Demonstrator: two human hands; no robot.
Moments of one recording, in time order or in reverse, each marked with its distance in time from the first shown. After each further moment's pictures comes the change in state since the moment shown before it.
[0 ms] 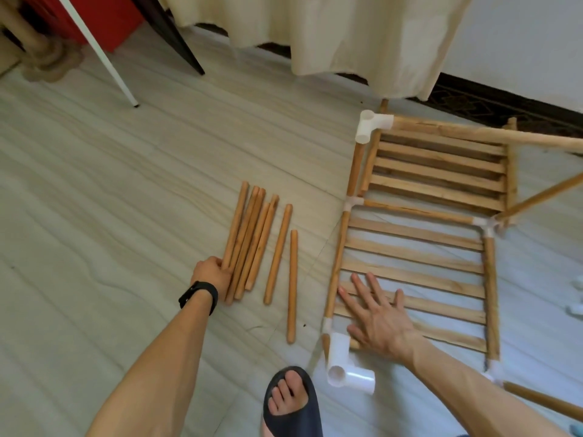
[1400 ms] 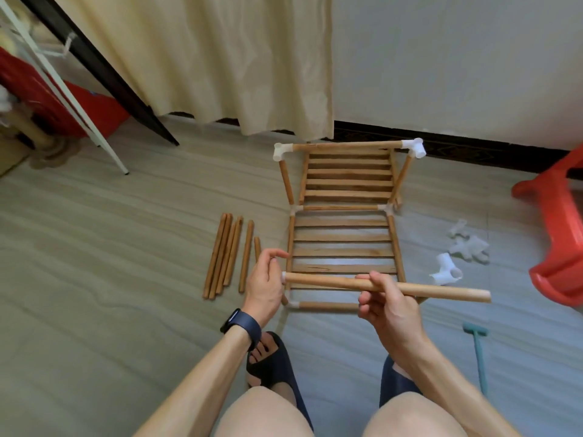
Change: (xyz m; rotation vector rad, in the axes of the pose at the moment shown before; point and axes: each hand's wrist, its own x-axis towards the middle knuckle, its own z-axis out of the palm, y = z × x) left_hand -0.311 0.081 0.004 -0.523 -0.067 0.710; right_hand -0.271 -0.032 -0.019 2.307 0.790 0.107
